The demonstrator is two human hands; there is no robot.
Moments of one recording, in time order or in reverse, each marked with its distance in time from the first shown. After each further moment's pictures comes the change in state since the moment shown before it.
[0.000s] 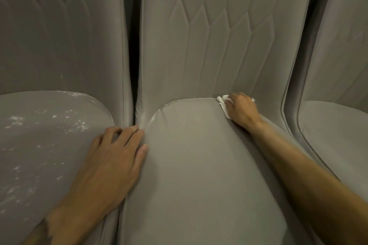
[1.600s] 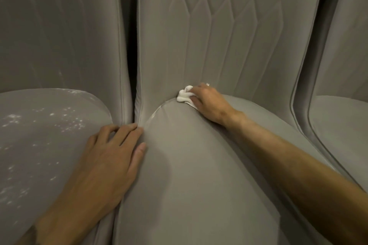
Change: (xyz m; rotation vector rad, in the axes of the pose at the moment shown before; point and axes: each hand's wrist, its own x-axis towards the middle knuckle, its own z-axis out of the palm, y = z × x) left_hand -0.002 0.000 0.000 -0.006 -0.024 -0.017; right_hand 0.026 -0.060 0.045 0.121 -0.133 -0.465
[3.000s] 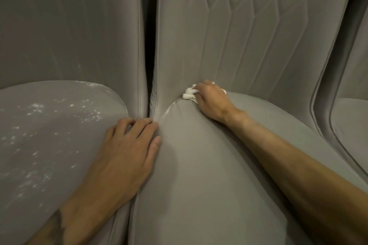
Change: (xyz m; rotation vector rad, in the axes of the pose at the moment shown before) left_hand -0.001 0.001 0.001 -0.002 0.009 -0.016; right_hand 0.014 -0.033 0.009 -0.037 -0.022 0.078
